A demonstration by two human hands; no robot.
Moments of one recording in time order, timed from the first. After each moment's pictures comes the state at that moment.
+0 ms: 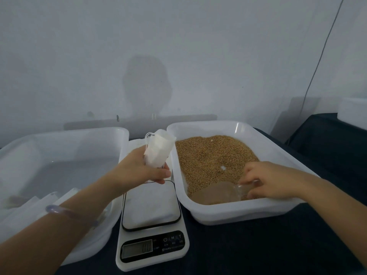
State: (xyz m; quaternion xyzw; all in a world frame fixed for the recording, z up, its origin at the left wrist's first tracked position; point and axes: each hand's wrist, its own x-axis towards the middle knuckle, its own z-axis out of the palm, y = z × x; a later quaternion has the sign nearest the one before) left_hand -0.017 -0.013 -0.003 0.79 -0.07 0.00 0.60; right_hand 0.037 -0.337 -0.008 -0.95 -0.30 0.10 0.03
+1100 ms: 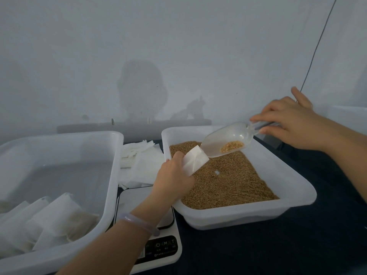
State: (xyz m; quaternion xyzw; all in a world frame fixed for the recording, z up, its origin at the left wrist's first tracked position) left_hand 0.013 -0.097 -0.038 0.92 -0.03 0.17 0.35; right_hand 0.035 -0.359 0.100 -0.93 -0.26 -0.25 -0.03
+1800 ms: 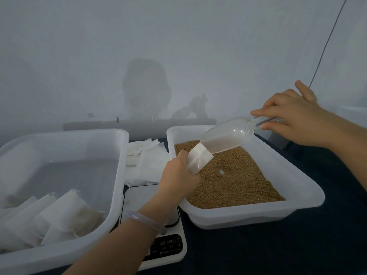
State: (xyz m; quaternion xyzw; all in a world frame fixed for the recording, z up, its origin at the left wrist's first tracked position) left_hand 0.016 -0.098 -0.038 0.91 -0.02 0.18 0.36; right_hand 0.035 -0.343 0.107 -0.92 -0.27 -0.28 -0.06
